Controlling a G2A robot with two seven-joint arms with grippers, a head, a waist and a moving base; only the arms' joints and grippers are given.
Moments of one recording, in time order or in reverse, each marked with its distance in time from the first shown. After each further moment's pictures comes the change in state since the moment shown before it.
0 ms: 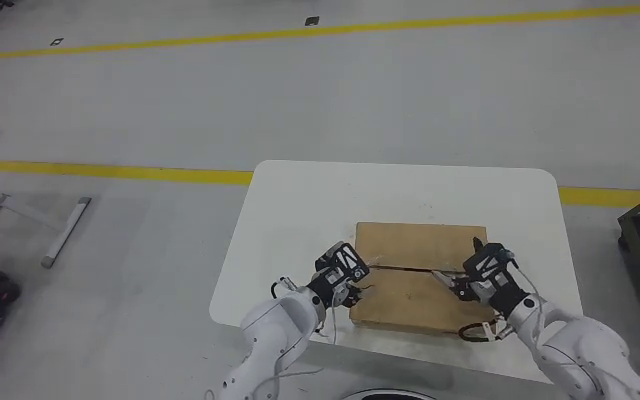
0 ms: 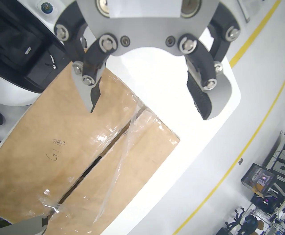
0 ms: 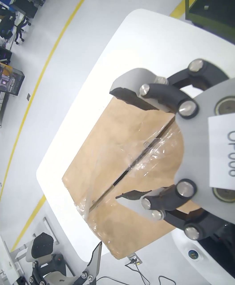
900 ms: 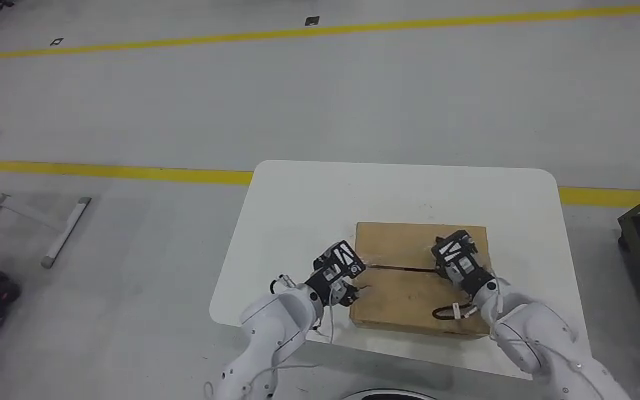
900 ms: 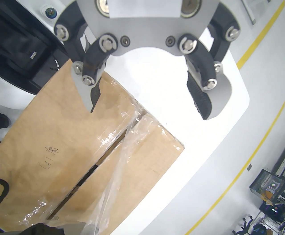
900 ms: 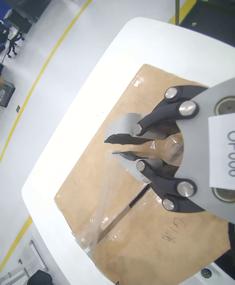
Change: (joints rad) left arm -0.034 0.012 0.006 0.054 -0.057 -0.003 -0.027; right arm 0.169 -0.022 -0.182 0.133 -0.155 0.199 0.026
